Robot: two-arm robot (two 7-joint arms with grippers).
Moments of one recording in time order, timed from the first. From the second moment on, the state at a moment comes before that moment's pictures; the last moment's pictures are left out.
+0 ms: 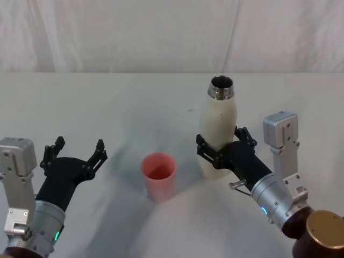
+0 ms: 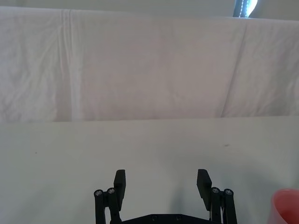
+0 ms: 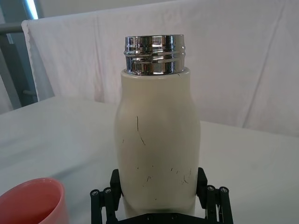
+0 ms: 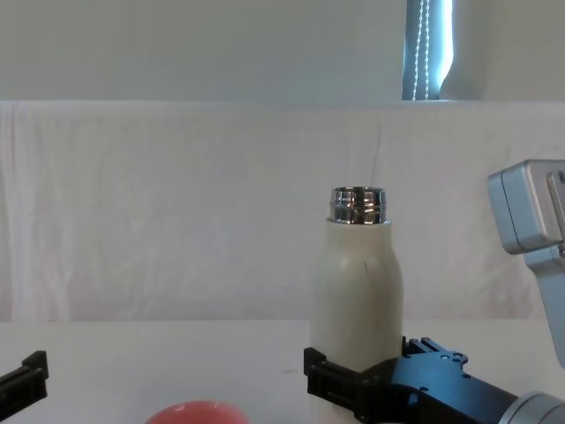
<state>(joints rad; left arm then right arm) 0.27 0.24 0.04 -1.85 -0.25 -0.02 -0.02 0.06 0.09 -0.35 -1.56 0.13 0.01 0.21</state>
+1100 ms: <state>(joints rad) 0.27 0.24 0.04 -1.85 -0.25 -0.02 -0.02 0.01 0.11 -0.35 -1.66 0.09 0.04 0.19</state>
